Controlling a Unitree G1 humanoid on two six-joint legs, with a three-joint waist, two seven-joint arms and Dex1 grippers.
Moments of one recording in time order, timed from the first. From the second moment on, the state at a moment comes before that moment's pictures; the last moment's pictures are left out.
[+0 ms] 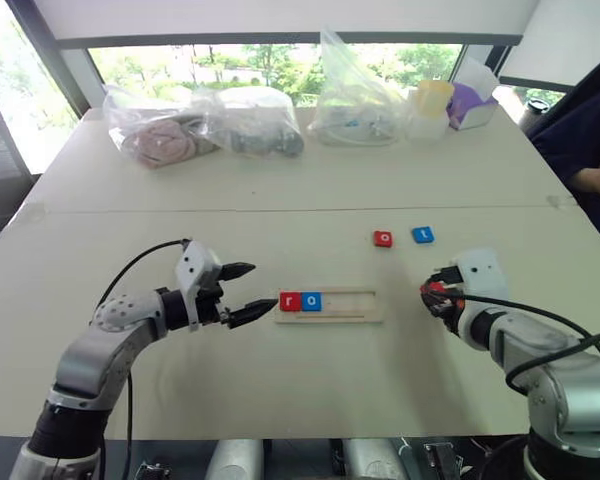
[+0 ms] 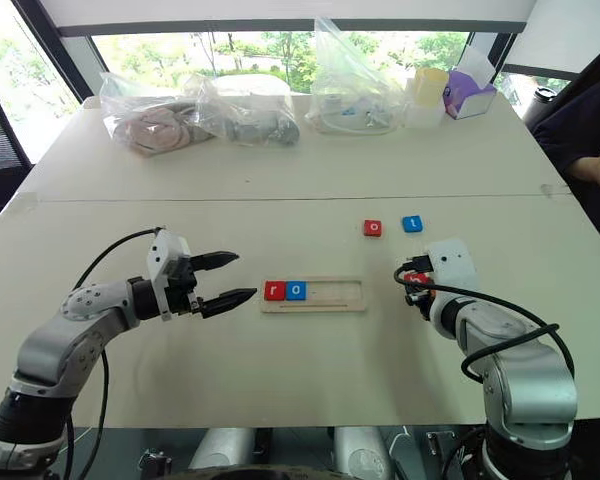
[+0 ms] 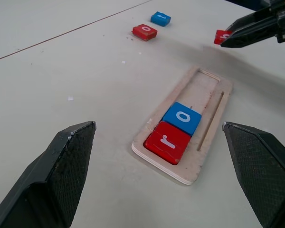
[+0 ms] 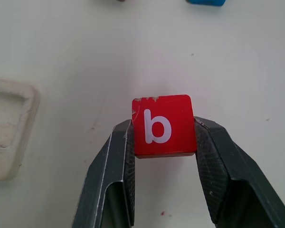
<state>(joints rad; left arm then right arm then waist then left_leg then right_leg) -0.16 0.59 0.01 -0.31 -0.50 0.53 -0.87 -0.13 -0.39 -0.24 -0.81 0.18 1.54 0.30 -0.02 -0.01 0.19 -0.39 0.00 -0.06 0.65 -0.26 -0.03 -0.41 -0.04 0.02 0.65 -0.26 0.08</state>
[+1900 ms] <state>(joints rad) -0.11 0.63 0.06 -0.32 -0.49 0.52 -0.85 -0.37 -0.90 0.10 0.23 0.16 0.09 1.35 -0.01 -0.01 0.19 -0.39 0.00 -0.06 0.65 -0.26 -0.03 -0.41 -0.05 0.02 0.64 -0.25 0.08</state>
